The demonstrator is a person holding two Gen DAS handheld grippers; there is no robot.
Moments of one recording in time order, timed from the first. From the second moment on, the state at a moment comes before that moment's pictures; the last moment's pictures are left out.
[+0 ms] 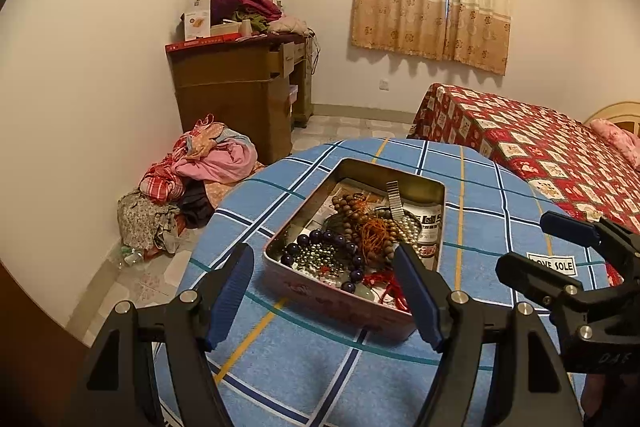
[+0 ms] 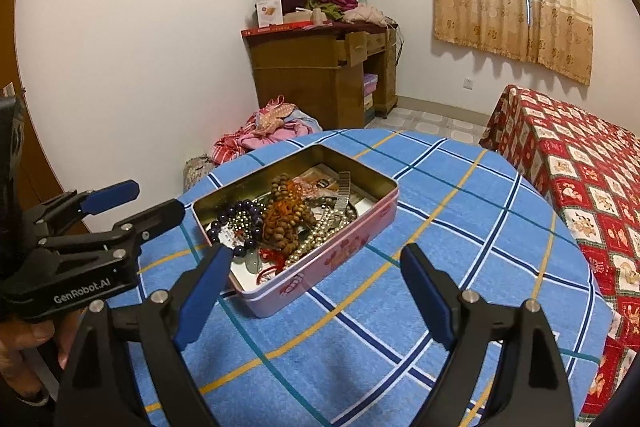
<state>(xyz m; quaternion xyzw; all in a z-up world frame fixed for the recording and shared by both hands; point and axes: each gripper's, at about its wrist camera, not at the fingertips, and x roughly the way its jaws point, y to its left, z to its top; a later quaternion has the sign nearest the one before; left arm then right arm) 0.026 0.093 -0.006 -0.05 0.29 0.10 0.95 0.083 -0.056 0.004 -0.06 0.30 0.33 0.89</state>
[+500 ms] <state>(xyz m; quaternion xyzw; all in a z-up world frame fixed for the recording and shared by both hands) 0.022 0.085 0.001 -0.04 0.28 0.10 0.95 0.082 -0.065 0.012 -0.06 0.29 0.32 0.90</state>
